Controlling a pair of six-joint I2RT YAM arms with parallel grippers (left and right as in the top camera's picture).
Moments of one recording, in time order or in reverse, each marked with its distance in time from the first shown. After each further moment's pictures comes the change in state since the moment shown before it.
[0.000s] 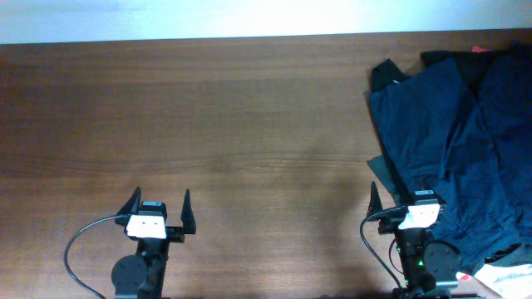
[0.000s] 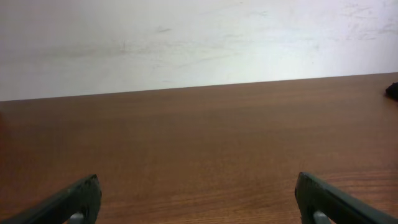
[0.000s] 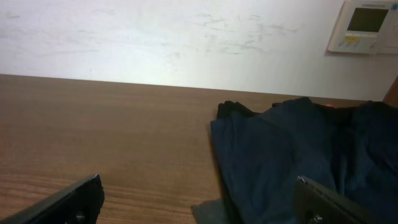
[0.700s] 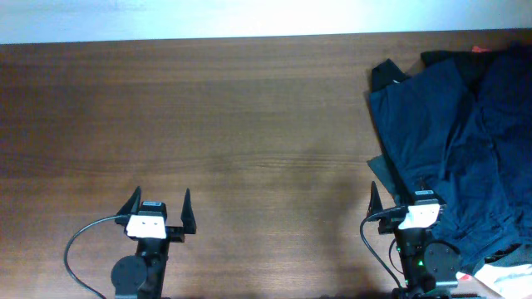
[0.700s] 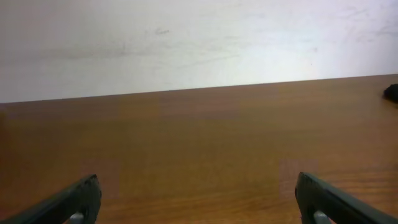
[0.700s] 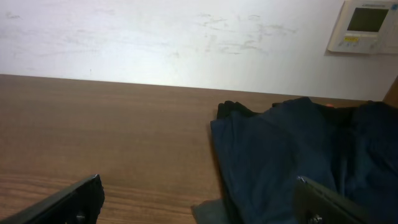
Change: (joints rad) left arm 0.000 0.000 0.000 0.008 0.004 0.000; right arm 0.000 0.000 0.000 0.000 0.000 0.000
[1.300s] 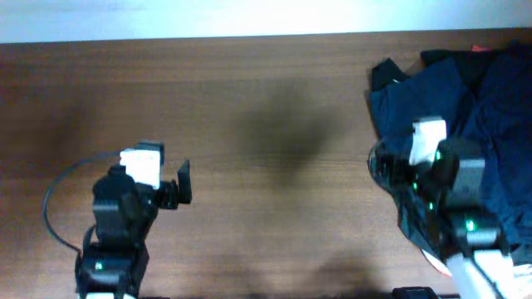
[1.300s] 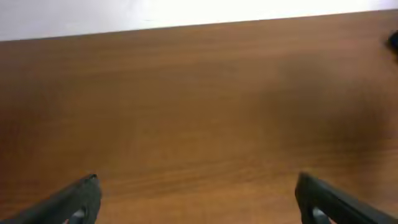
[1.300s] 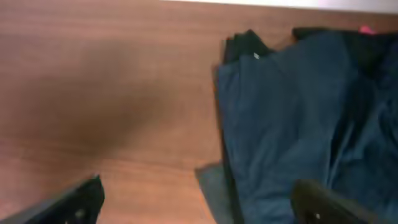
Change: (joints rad) left arm -0.001 0.751 0.629 -0.317 0.037 0.004; right arm 0.001 0.936 0.840 -0.480 0.000 0.000
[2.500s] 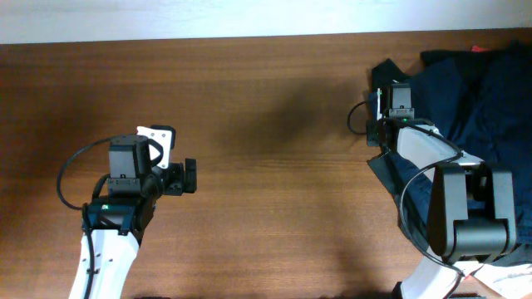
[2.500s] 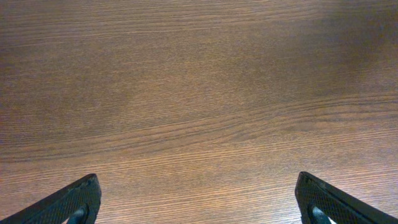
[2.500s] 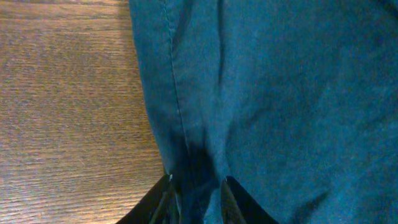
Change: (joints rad) left arm 0.000 0.354 0.177 -0.170 0.012 0.000; right arm 0.000 0.967 0.271 0.277 0.268 0.007
